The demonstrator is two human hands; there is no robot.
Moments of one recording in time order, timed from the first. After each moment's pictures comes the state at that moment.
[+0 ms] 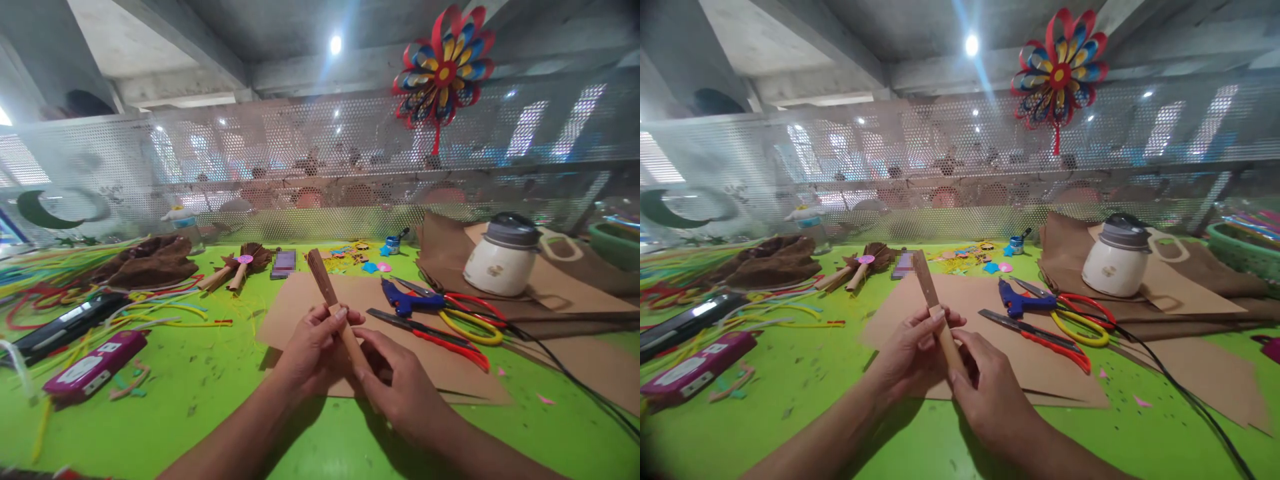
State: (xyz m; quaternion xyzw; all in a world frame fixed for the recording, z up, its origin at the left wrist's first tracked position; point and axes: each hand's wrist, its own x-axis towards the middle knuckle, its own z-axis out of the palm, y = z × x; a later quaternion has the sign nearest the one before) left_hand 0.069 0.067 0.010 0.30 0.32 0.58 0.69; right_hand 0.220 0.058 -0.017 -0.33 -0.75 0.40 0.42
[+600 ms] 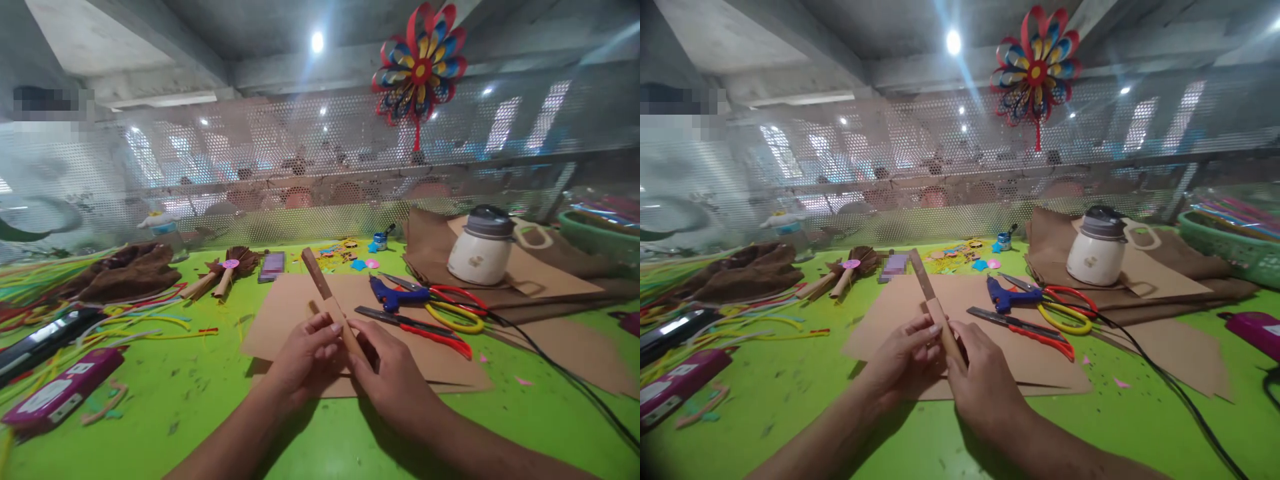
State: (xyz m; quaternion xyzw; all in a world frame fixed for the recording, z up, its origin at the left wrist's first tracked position) left_hand 0.074 0.068 0.002 0.31 0.31 0.52 0.74; right_hand 0.223 0.065 -0.016 -0.38 -0.76 0.27 0.45
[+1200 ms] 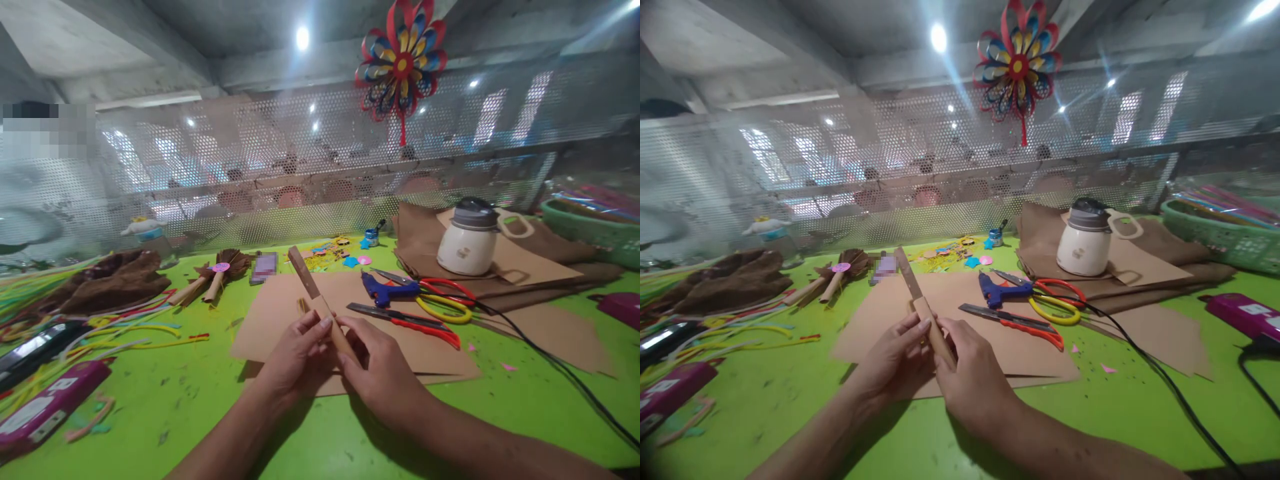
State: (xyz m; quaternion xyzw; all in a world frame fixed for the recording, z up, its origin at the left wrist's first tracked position) left_hand 0.077 0.069 0.004 0.33 0.30 0.51 0.73; right_hand 0.222 0.066 -0.014 -0.38 -0.75 0.30 0.46
